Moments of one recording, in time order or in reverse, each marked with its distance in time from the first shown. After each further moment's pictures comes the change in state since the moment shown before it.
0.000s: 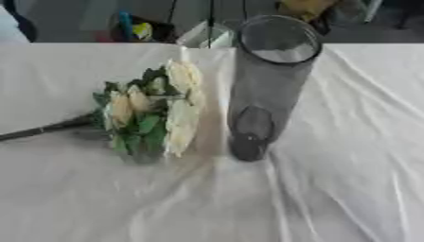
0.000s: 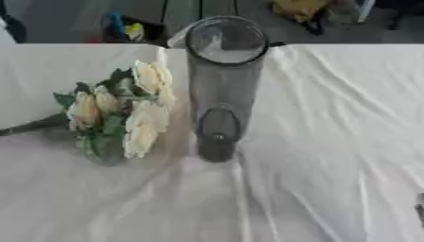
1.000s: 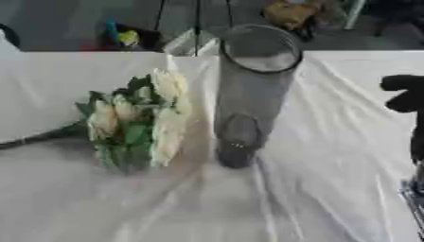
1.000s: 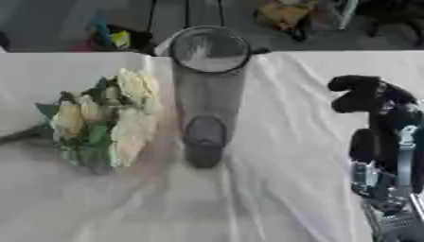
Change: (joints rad) left arm 0.085 -0.376 0.015 -0.200 0.276 0.023 0.006; right arm -0.003 -0.031 0.023 0.000 0.253 -0.160 -0.092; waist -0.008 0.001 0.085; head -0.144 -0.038
